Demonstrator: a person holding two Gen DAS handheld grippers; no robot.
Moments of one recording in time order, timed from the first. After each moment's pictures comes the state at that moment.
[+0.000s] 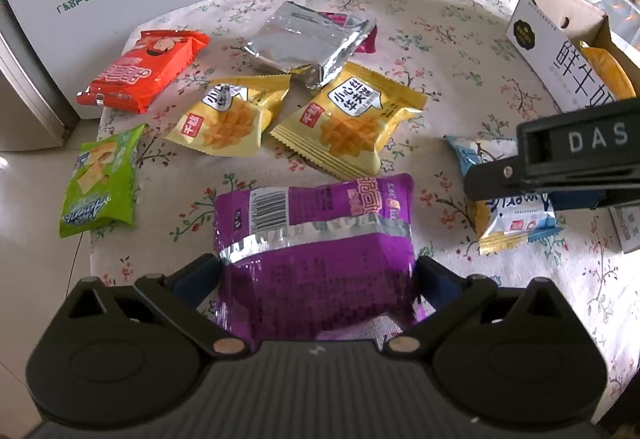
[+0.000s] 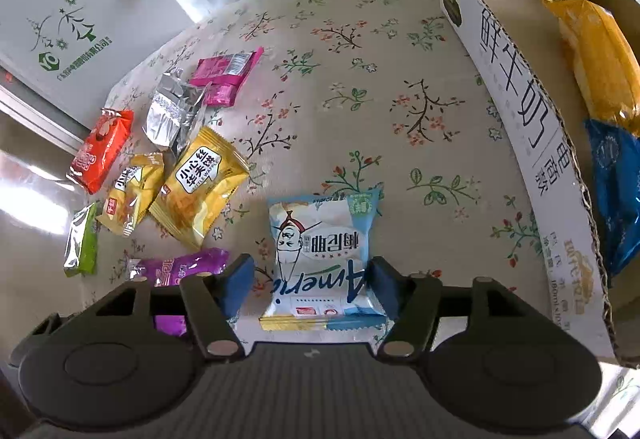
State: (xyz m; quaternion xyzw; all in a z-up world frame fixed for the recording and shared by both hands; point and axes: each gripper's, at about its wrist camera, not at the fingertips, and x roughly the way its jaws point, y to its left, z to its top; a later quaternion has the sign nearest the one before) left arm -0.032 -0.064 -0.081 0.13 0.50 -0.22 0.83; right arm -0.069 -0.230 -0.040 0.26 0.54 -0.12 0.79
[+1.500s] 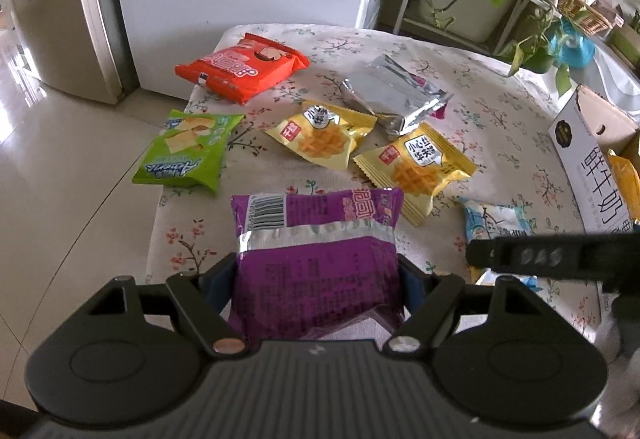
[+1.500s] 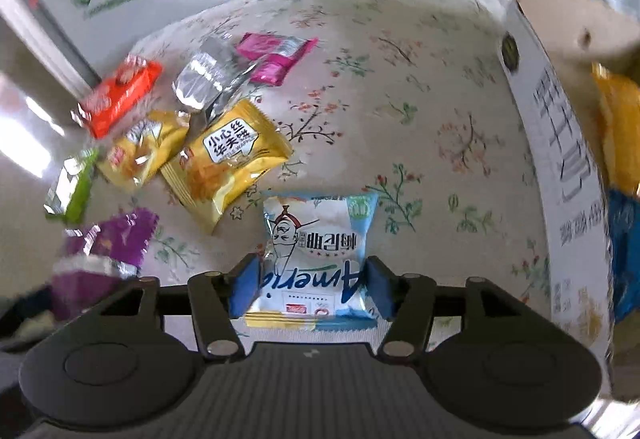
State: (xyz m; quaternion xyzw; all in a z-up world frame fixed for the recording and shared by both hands) left arm -0.047 -0.015 -0.062 0.00 0.47 -0.14 0.87; right arm -0.054 -0.186 -0.046 0.12 0.55 -0.09 0.82
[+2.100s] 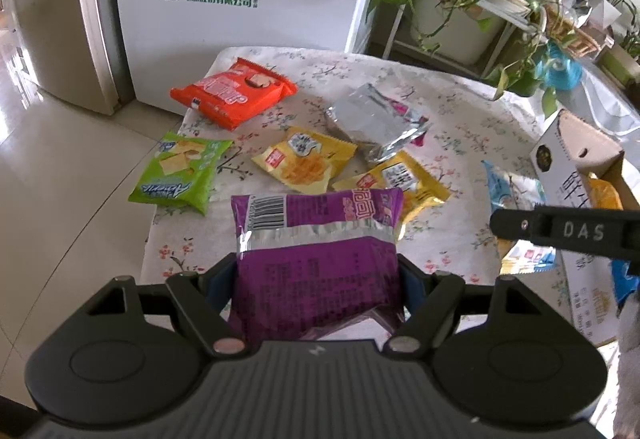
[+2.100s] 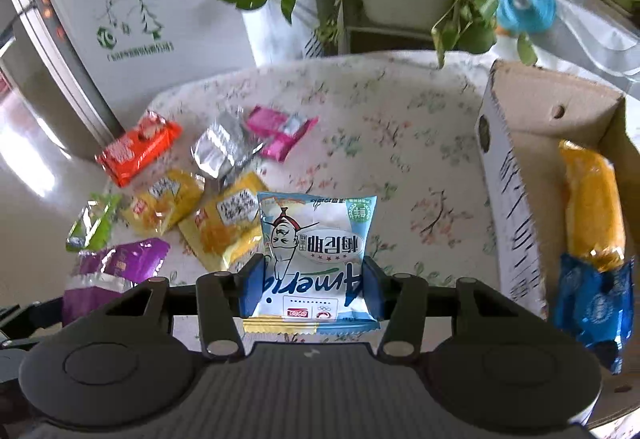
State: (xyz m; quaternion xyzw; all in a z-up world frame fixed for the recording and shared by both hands) left arm -0.054 -0.020 -0.040 -0.02 0.45 -0.14 0.88; right arm -0.067 -0.206 0.005 0.12 0.48 -0.08 0.87
